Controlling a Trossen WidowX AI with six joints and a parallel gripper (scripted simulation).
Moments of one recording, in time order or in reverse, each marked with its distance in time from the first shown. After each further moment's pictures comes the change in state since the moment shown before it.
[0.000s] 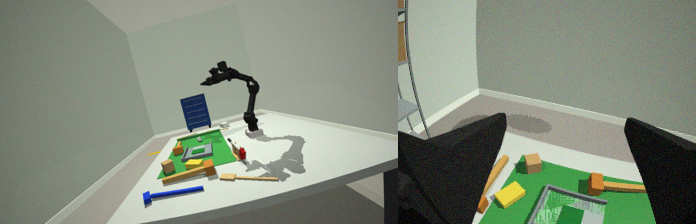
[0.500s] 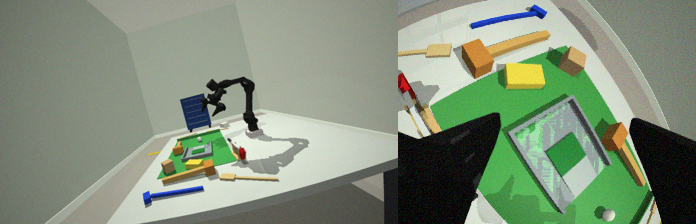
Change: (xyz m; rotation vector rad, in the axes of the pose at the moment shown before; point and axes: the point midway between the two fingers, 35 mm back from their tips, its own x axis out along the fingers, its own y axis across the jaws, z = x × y) arm 0.057 0.042 -0.179 -0.600 0.539 0.360
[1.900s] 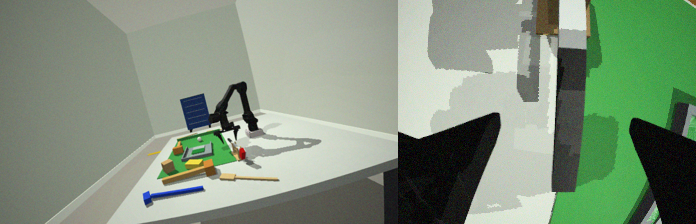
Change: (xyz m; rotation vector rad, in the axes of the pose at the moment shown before) arm 0.089 0.152 -0.164 -0.496 0.275 0.741
